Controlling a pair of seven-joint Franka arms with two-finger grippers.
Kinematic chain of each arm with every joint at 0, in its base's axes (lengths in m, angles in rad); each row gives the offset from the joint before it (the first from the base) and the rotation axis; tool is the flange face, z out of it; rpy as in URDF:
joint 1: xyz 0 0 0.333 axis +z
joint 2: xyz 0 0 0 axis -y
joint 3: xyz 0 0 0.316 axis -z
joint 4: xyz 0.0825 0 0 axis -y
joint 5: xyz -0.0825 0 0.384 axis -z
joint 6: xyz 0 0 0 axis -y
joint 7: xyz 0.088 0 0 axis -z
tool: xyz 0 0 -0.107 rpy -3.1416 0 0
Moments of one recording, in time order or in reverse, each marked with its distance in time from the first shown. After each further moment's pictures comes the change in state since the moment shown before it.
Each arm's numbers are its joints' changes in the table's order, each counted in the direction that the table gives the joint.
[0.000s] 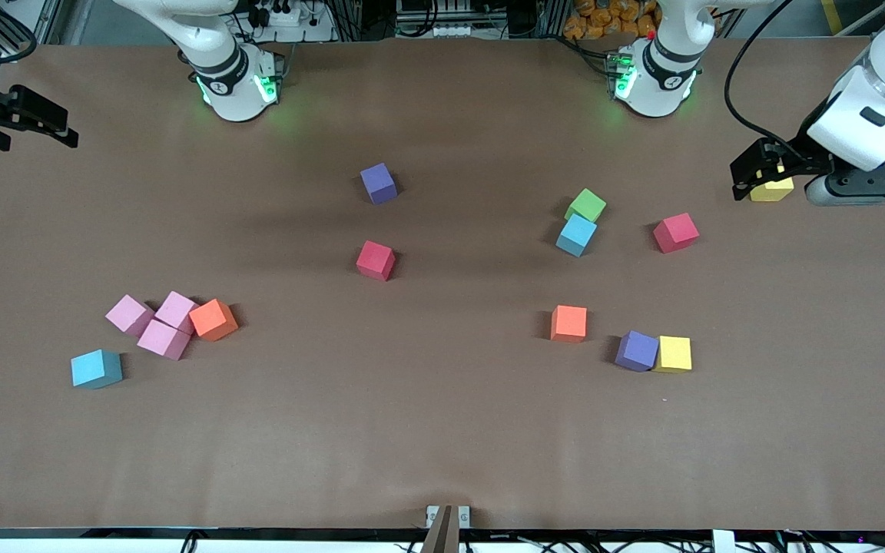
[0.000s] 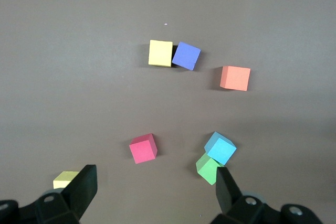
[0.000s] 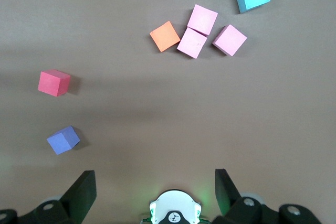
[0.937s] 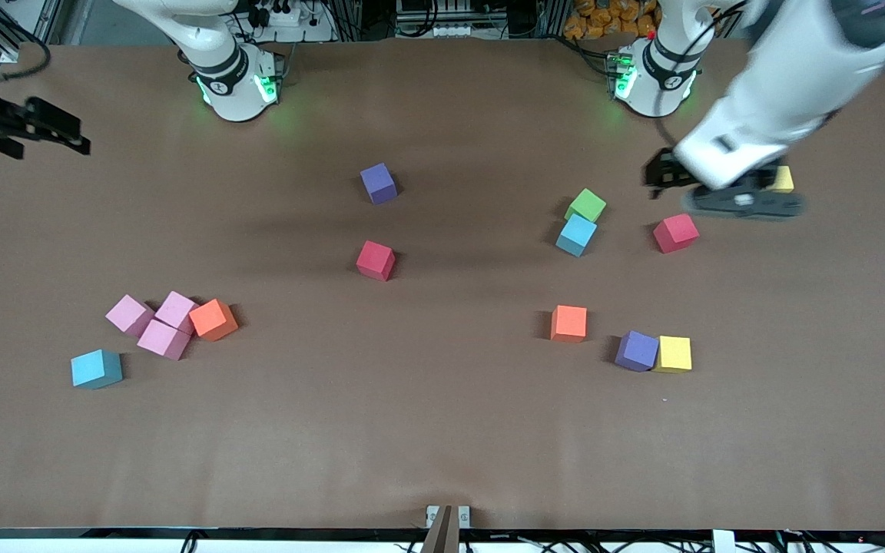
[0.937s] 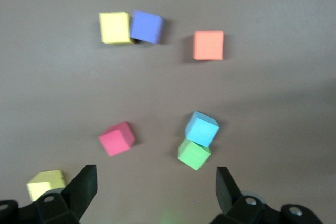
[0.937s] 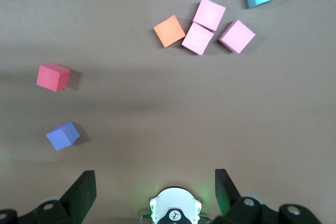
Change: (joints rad) left arm -0.092 -0.015 0.102 -0.206 0.001 0.115 -0.066; right arm 0.017 -0.059 -0.012 -0.001 -0.001 0.009 -0.001
